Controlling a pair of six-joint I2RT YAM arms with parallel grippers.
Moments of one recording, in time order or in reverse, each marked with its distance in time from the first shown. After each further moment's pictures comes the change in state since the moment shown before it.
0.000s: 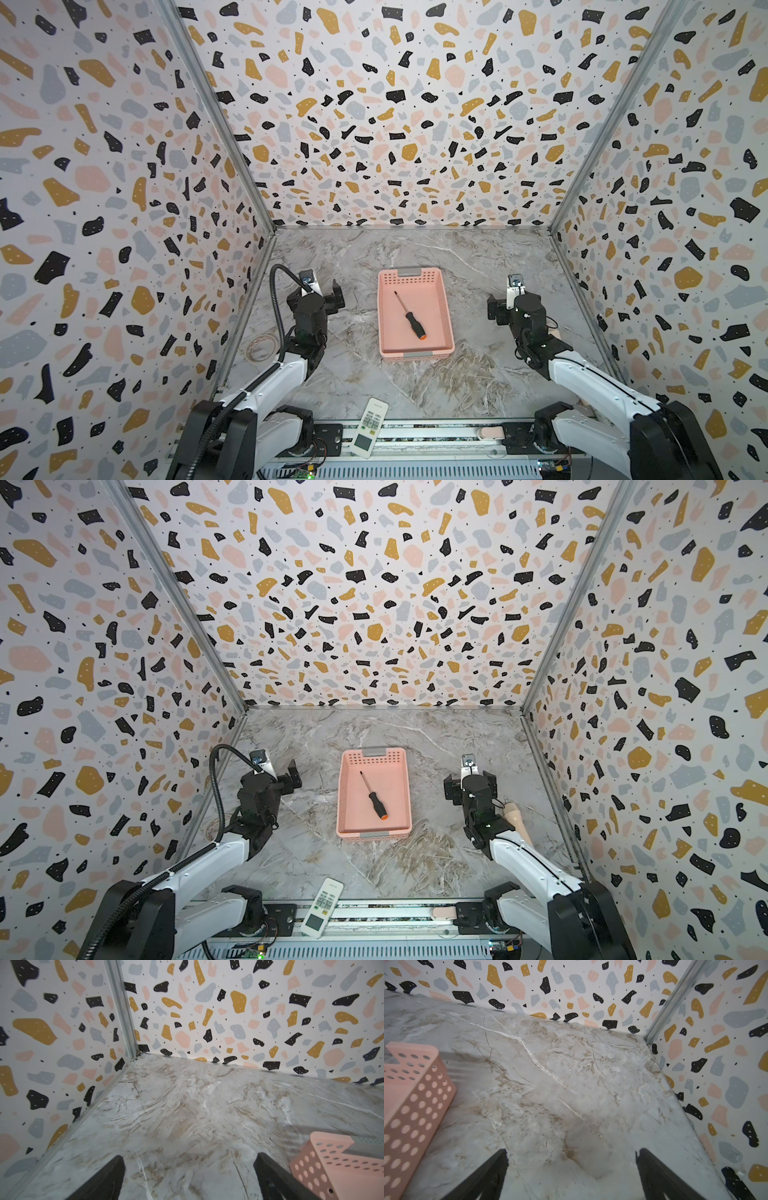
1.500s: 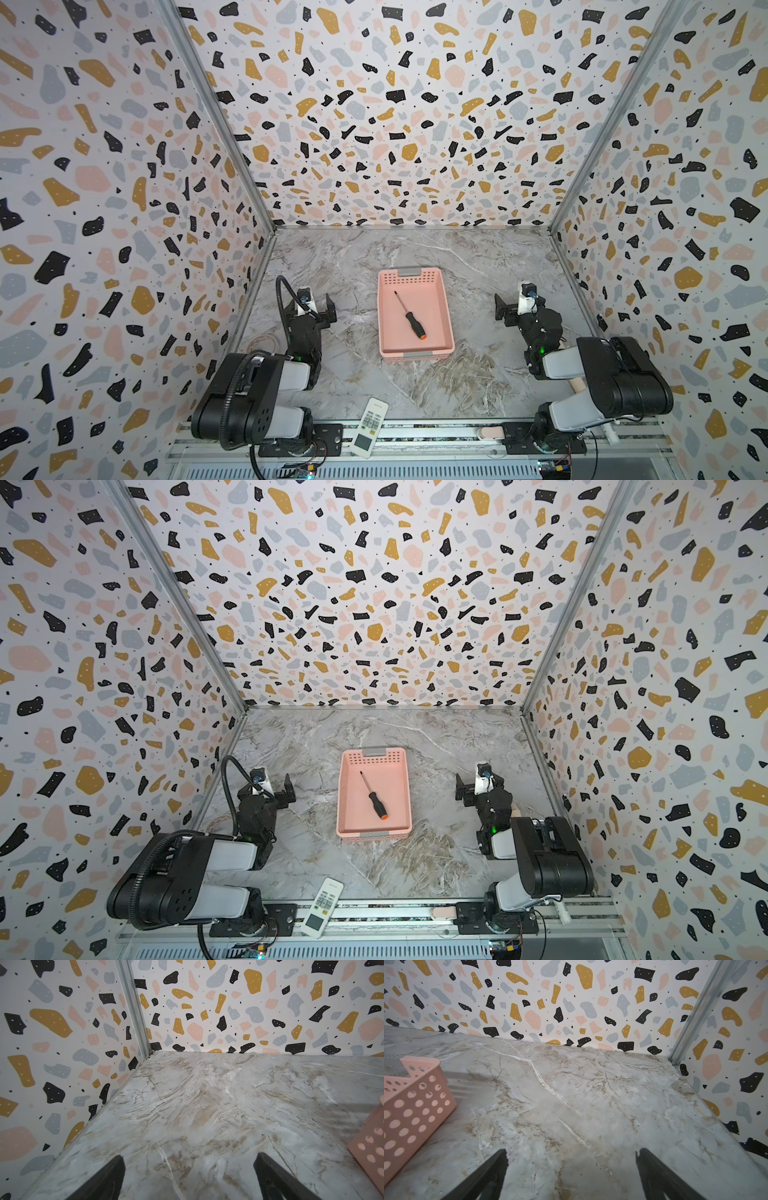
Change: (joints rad) left arm 0.121 0.311 -0.208 0.558 0.105 0.145; right arm -0.303 0.397 -0.146 0.767 -0.492 -0.023
